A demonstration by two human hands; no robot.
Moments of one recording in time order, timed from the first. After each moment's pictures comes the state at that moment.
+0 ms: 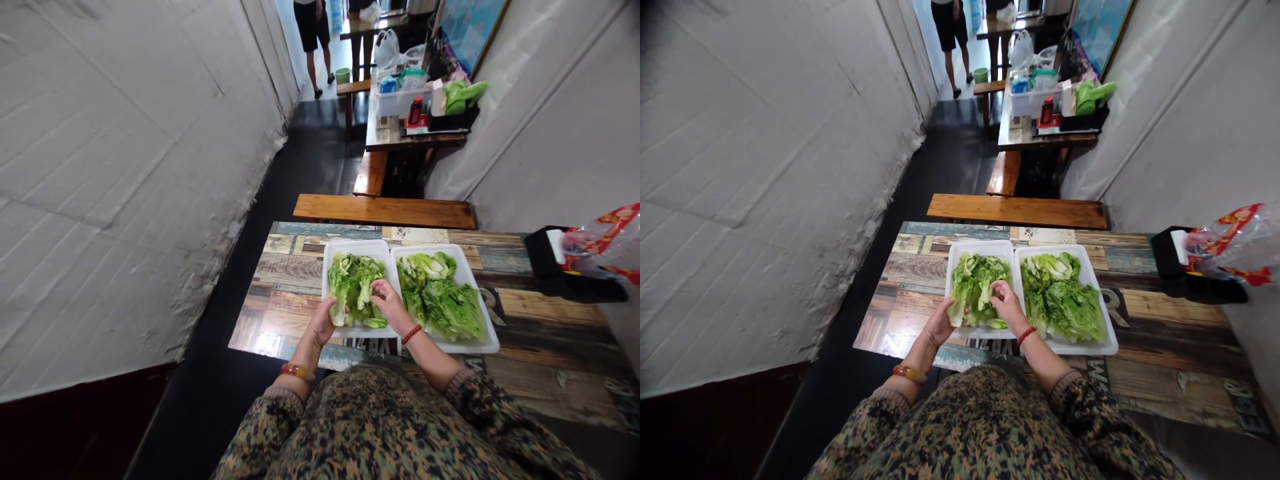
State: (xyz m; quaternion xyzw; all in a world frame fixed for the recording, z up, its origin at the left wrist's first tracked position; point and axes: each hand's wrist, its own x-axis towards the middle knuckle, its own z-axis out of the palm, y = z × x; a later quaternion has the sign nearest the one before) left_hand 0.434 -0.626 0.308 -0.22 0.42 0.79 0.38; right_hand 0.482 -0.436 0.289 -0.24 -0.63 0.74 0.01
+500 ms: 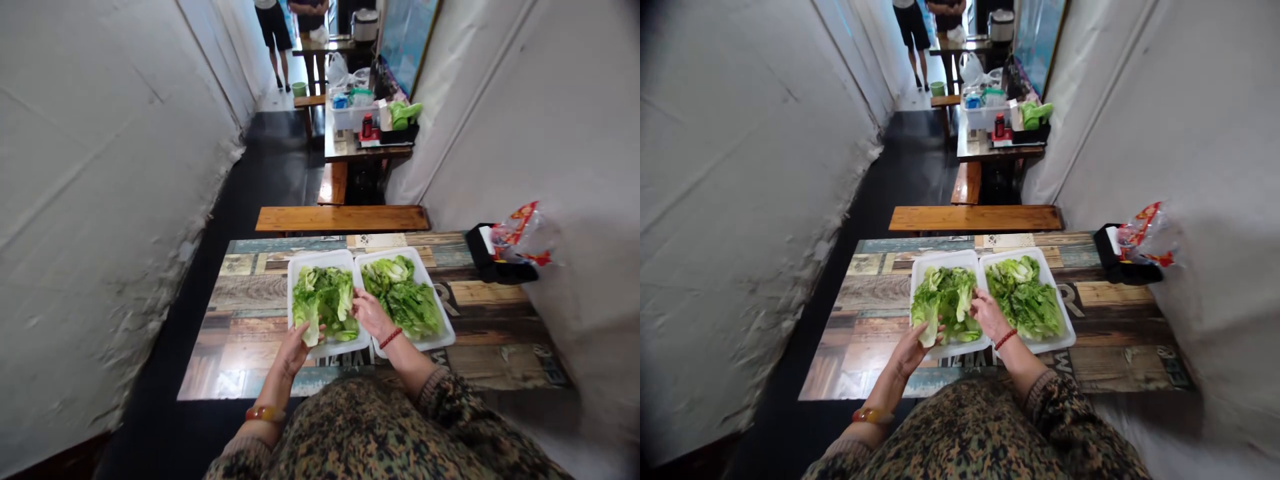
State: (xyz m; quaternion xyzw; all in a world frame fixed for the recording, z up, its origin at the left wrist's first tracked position) left_hand 0.434 -0.615 0.301 -0.23 0.47 0.76 0.39; right_hand 0.476 -0.396 0.299 -0.28 -0.46 0.84 -0.01
